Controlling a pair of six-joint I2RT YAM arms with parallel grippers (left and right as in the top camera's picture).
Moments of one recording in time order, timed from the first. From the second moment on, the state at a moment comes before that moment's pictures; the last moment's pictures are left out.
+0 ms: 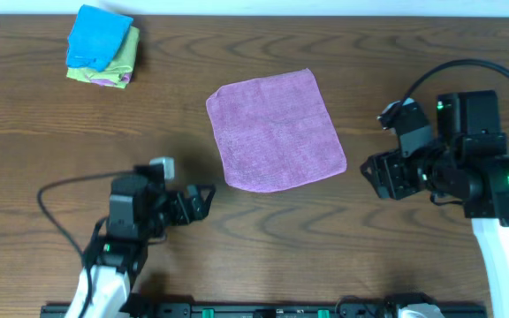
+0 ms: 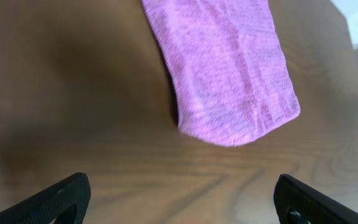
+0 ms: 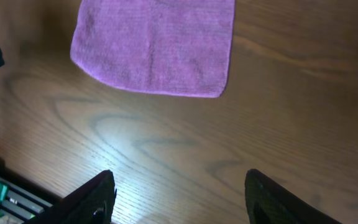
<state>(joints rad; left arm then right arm) -0.15 0.95 0.35 -0.16 0.46 -0.49 0.09 1.20 1.42 -1.34 -0.25 -0.18</state>
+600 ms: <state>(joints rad) -0.17 1.53 0.51 0.23 0.62 -0.57 -0.02 1.20 1.42 -1.29 -0.29 -0.18</state>
